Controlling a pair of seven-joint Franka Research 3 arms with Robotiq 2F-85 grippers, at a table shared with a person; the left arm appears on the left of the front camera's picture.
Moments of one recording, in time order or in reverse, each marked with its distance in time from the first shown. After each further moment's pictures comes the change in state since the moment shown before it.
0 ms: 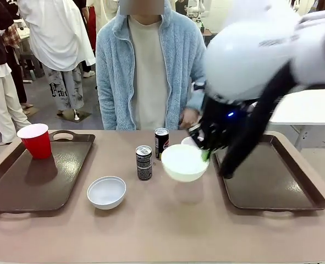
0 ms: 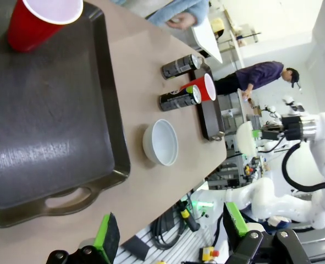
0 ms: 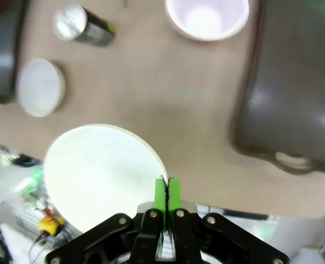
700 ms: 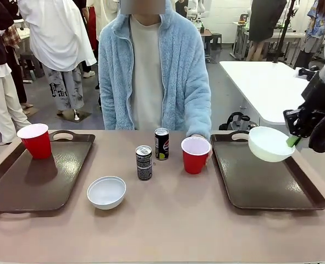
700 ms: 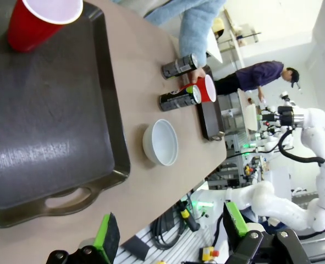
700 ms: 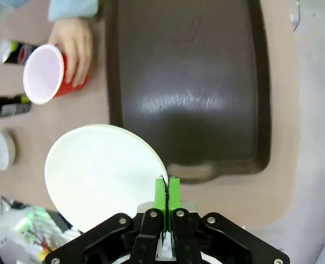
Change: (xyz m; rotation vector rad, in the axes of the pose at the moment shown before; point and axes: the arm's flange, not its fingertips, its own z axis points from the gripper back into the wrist) left arm 0.000 0.000 0.000 0.000 0.000 0.000; right arm 0.004 -0.222 0.010 0.012 -0.099 -0.257
